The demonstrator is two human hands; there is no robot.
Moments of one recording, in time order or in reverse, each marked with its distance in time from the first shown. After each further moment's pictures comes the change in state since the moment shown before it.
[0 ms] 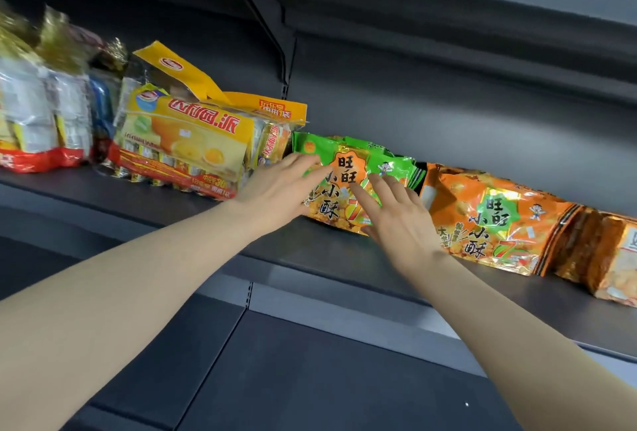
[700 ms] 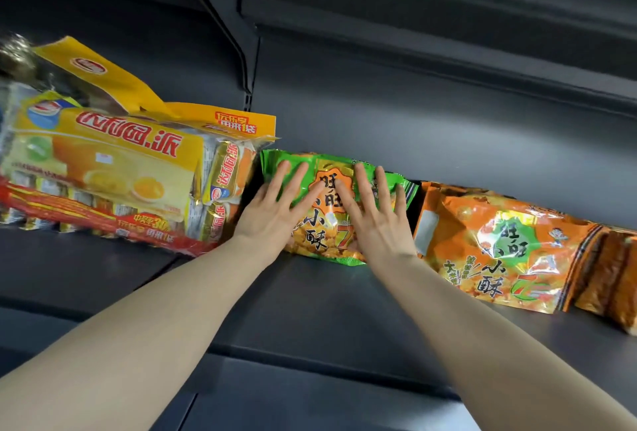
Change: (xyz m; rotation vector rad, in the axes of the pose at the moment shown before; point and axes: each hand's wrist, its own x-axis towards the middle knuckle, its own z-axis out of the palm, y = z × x) left_hand 0.090 -0.019 0.135 0.137 -0.043 -0.084; right_hand 0.072 0.024 0.099 -0.063 -0.215 0.170
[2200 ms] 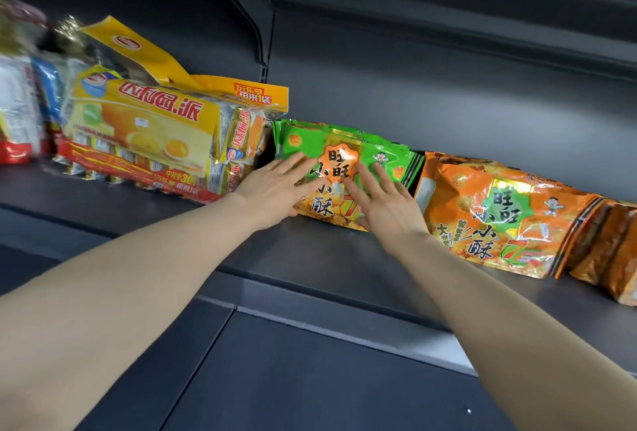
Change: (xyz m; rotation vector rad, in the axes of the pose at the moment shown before) left_hand -0.038 0.002 -0.054 0.060 -0.188 0.206; right_hand -0.042 0.017 -0.009 0.093 -0.045 -0.199
